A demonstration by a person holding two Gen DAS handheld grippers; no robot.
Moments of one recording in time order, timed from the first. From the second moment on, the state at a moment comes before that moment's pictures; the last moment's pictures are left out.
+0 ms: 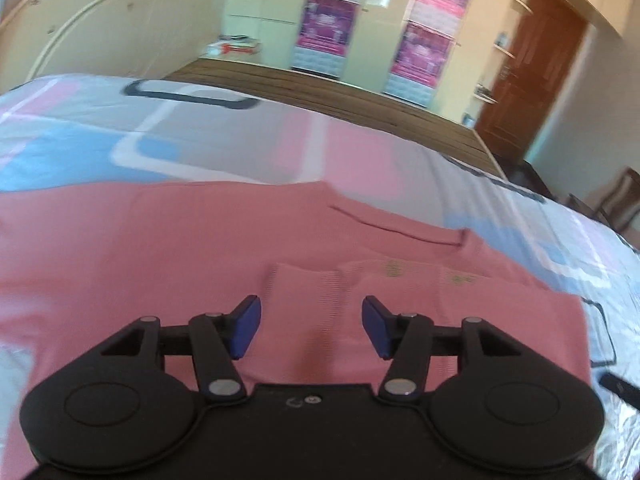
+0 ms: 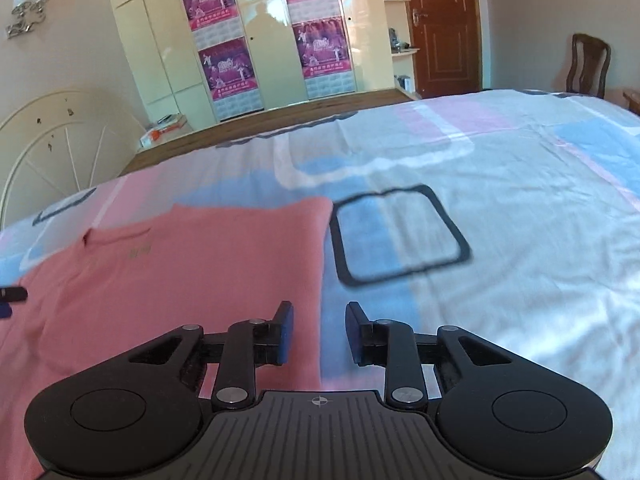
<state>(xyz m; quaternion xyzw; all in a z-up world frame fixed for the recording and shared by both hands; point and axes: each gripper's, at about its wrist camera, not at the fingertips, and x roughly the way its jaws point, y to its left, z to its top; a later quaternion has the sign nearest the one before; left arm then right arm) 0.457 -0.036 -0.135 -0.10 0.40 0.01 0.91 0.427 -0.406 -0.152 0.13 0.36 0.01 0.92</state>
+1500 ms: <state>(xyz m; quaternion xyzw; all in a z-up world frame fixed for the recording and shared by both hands) 0.449 -0.058 -0.163 -0.02 0.46 0.05 0.89 0.428 -0.324 -0.164 0.03 0.39 0.08 0.92</state>
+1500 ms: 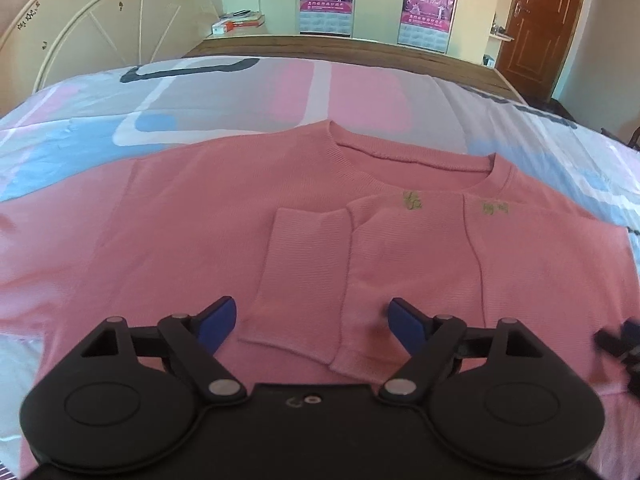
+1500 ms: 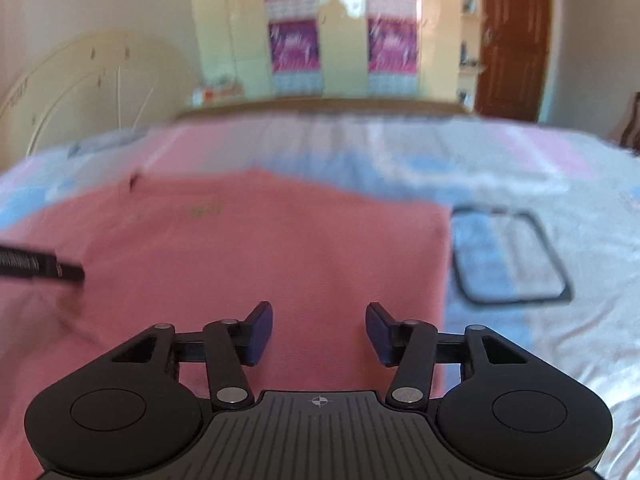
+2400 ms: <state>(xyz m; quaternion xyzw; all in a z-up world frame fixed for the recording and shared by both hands) 0.405 0.080 -0.155 -0.07 0.46 0.06 0.88 0.403 -0.173 -0.127 0.04 0.37 0.16 0.91</state>
